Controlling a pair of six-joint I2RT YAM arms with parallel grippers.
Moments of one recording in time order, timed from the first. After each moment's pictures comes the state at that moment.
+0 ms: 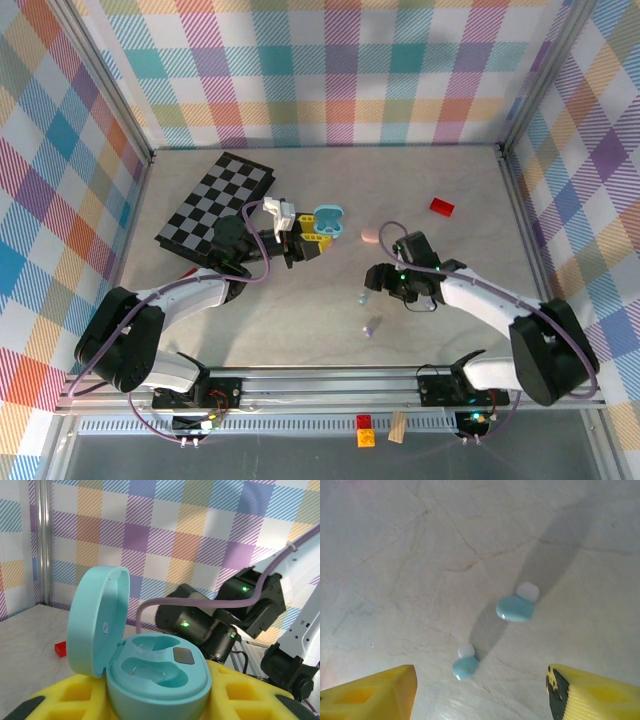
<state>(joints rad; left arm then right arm) -0.50 1.40 0.65 0.95 0.87 -0.29 0.49 1.33 0.66 -0.37 -0.27 0.71</state>
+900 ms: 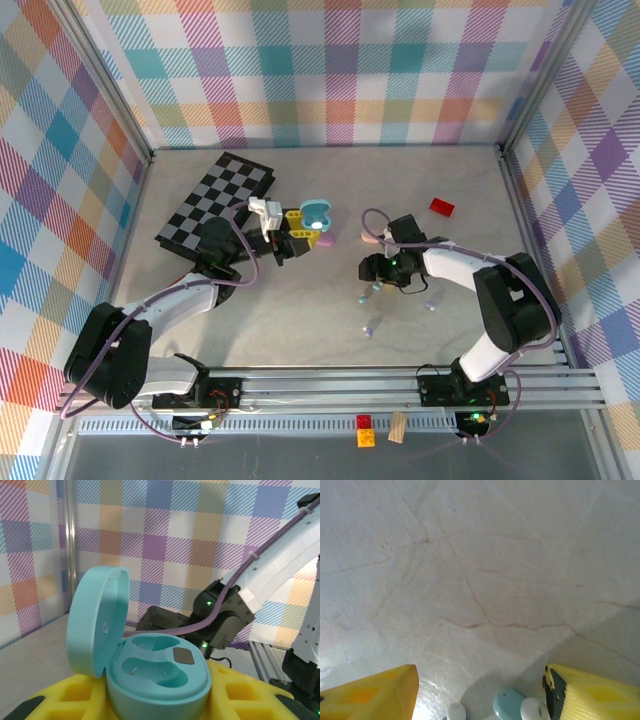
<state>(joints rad) -0.44 1.31 0.62 0.90 0.84 -0.23 0.43 1.60 0.81 -0.37 -0.39 0.47</state>
